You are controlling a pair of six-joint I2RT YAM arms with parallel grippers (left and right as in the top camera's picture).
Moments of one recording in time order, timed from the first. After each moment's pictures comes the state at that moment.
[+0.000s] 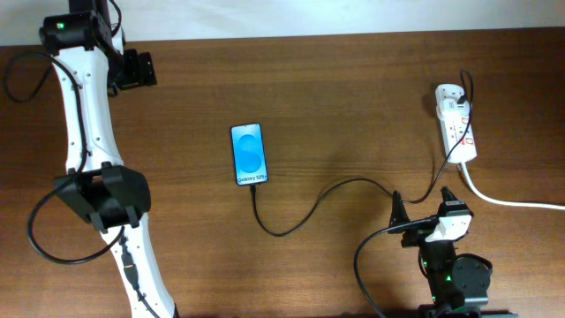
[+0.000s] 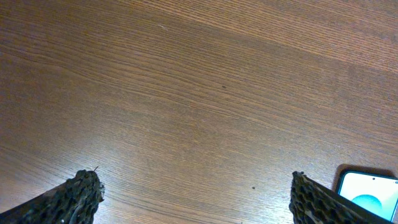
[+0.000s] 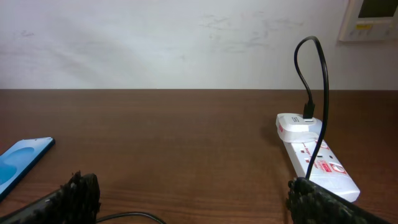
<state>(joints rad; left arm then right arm) 0.15 2.43 2.70 -1.52 -0.06 -0.07 -0.01 0.01 0.01 -0.07 -0.08 0.04</state>
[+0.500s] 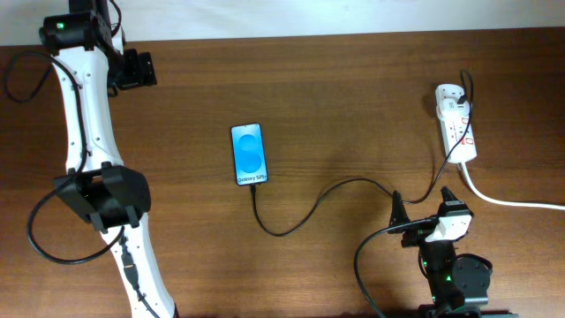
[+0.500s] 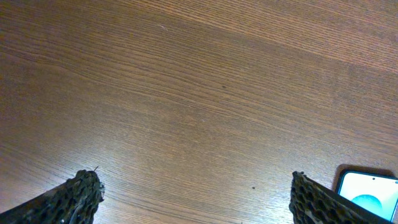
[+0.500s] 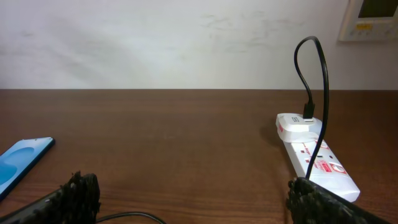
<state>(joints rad) 0.15 2.43 2.70 -1.52 -0.06 -0.07 -0.01 0.01 0.01 -0.07 -0.08 0.04</state>
